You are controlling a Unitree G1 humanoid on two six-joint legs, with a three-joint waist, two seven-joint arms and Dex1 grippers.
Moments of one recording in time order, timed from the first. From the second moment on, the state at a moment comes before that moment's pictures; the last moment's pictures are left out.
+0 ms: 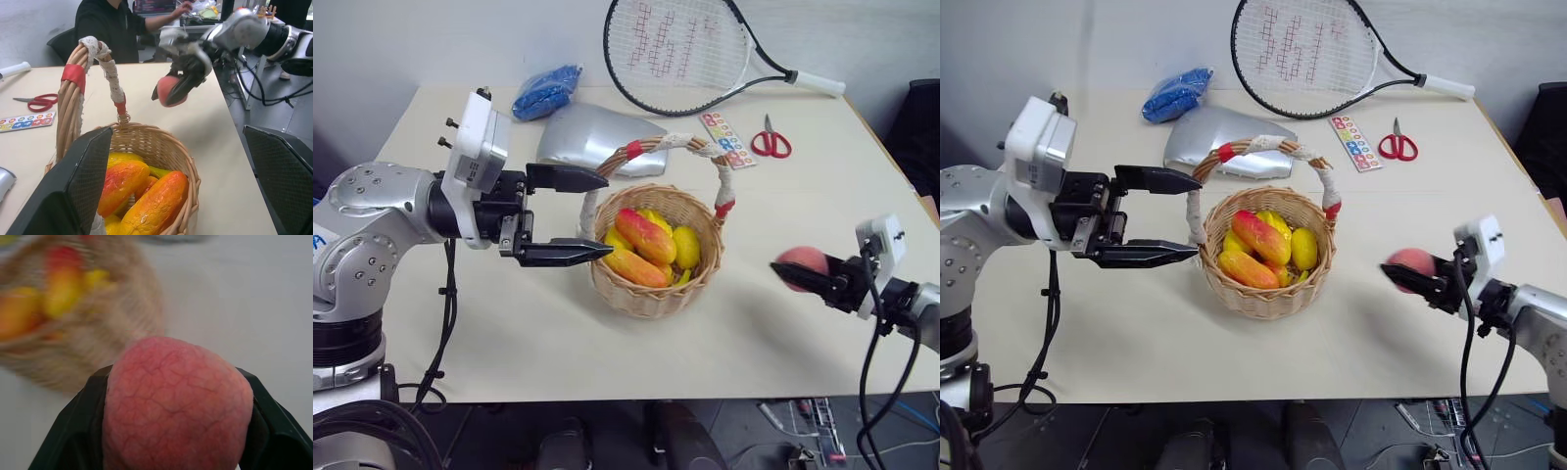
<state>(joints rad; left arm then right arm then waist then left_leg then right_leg) -0.72 0.86 0.15 -0.37 -0.86 0.82 -1.04 -0.20 -0.86 -0.44 -0.42 0.98 1.00 0.76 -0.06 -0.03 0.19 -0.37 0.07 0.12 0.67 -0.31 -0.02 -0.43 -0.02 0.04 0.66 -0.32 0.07</state>
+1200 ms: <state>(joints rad) -0.75 0.87 0.14 -0.29 -0.80 0.72 -1.07 -0.39 -0.69 -0.29 -0.42 0.96 0.93 0.38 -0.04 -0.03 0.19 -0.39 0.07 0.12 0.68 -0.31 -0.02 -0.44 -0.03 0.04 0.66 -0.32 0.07</state>
